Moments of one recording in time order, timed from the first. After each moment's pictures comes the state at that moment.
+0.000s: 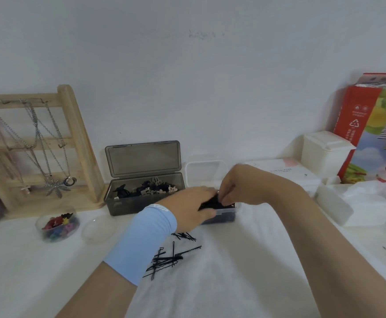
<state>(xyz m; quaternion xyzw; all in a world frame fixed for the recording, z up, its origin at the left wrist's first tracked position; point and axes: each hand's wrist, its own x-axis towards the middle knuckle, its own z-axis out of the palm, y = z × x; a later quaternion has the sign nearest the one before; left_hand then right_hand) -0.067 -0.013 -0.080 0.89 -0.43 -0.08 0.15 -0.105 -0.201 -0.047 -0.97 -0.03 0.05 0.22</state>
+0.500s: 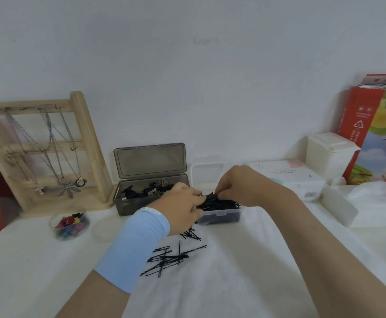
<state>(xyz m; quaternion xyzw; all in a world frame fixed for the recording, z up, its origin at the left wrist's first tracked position) -0.068 0.011 -0.078 0.92 -0.38 -0.05 0.05 -0.100 -0.187 -0.056 -0.98 0.00 -0.01 0.21</state>
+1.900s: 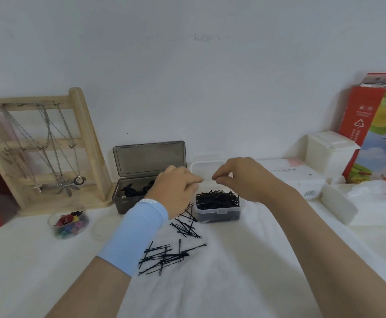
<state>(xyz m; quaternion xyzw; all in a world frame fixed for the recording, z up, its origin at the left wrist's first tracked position) -0.051 0.010 -0.073 0.92 -0.33 0.08 0.21 -0.101 -0.188 -0.050 -0.97 -0.03 -0.10 0.20</state>
